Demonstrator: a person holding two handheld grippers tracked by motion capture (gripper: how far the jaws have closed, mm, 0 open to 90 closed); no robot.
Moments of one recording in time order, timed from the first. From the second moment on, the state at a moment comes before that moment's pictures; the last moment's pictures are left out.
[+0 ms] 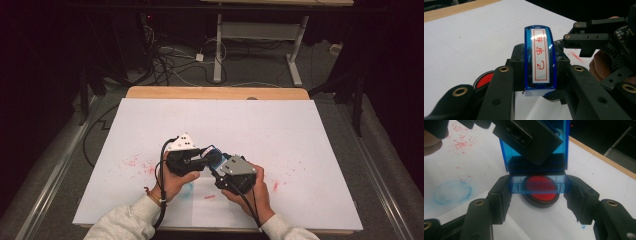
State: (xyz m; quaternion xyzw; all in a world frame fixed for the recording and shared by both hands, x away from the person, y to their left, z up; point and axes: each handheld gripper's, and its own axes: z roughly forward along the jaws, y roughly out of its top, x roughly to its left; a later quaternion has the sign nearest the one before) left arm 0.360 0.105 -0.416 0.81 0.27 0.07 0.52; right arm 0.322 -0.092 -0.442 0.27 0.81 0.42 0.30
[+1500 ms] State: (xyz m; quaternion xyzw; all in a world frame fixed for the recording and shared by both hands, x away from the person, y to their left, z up) left arm 0.361 0.106 -0.427 0.76 0.32 0.01 0.56; right arm 0.317 -0.090 -0.446 0.27 0.80 0.42 0.33
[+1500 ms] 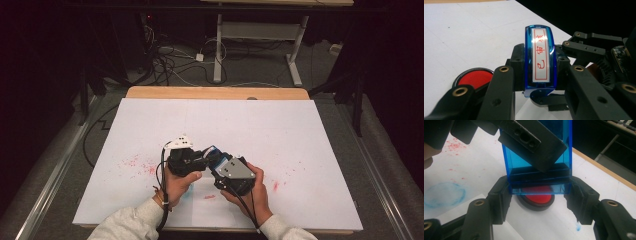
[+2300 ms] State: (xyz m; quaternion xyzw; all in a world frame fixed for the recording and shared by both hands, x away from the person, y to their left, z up) left arm 0.364 0.104 -0.428 0.78 0.31 -0.01 0.54; right arm 0.316 -0.091 -0.450 0.24 0.81 0.42 0.34
